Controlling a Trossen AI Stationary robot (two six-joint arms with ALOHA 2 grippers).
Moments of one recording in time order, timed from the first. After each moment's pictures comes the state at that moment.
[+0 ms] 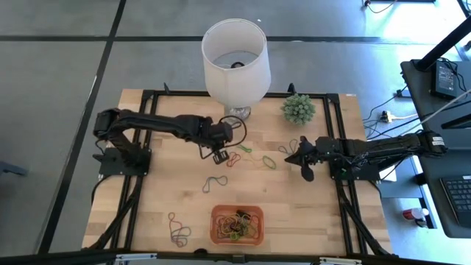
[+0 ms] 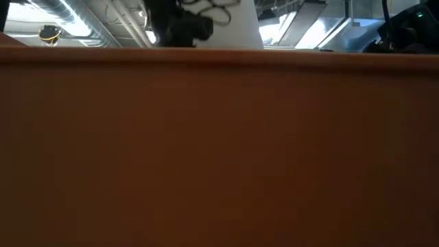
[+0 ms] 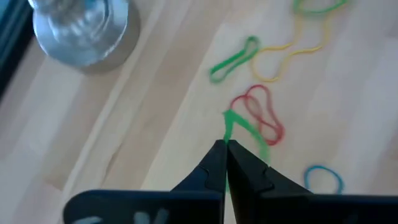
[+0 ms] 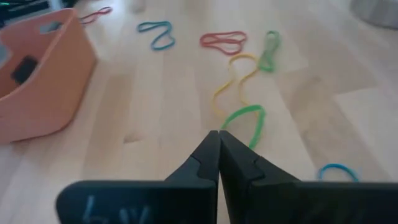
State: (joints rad) left arm 0.04 1.63 1.34 -0.86 -0.25 -0.37; right arm -0.02 0.67 0.12 0.07 -0.04 0.23
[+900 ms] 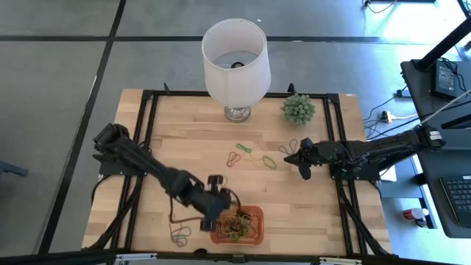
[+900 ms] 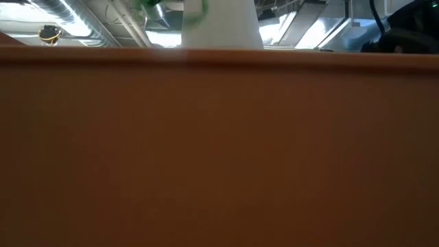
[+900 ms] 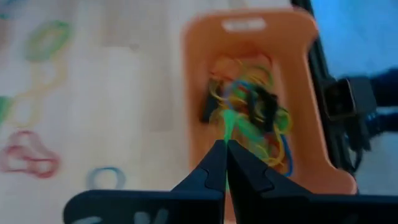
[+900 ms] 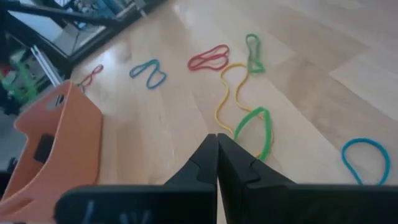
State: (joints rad) left arm -0.52 1.75 1.48 -0.71 -0.23 -0.40; right arm 0.10 0.67 0.13 0.11 0.13 0.63
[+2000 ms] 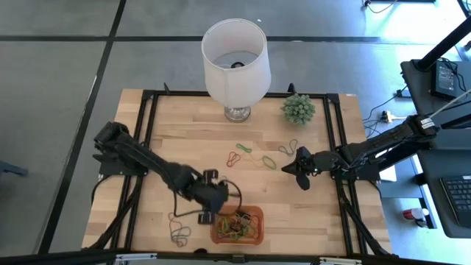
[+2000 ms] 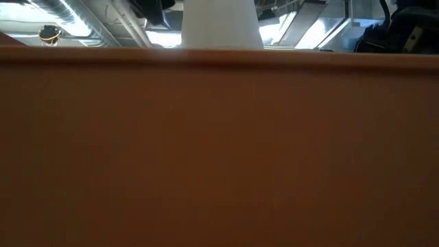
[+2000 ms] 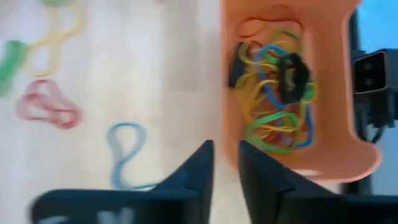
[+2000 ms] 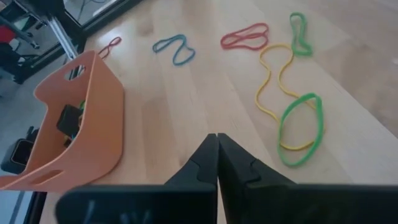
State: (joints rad) left arm -0.47 1.72 1.47 -0.86 -0.16 -0.45; right arm 0.31 0.85 0.23 0.11 0.24 0.67
